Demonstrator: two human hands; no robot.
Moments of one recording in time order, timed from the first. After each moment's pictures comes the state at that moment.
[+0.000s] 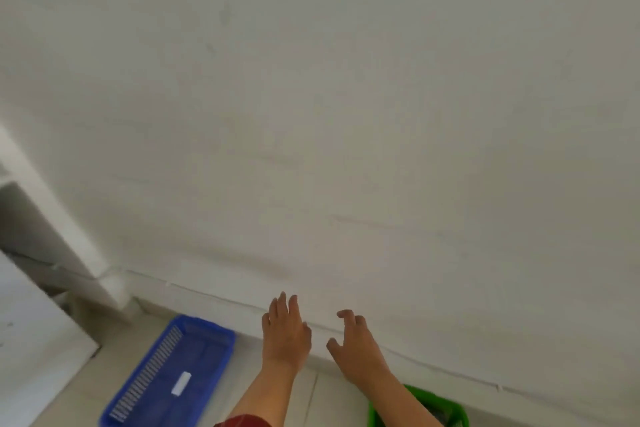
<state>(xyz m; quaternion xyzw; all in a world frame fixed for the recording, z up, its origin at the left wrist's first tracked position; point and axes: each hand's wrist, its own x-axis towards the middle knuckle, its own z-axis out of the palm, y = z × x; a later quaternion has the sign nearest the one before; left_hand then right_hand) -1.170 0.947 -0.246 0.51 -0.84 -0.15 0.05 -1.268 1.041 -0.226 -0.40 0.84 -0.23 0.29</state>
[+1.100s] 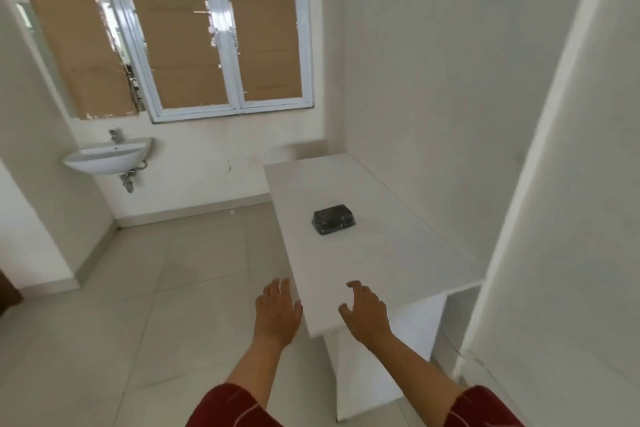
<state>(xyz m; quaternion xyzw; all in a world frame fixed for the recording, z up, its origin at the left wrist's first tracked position) -0.370 0.799 0.138 0.83 -0.54 -0.05 0.11 -0.533 0.720 0.124 -0.79 0.53 -0.16 0.26</state>
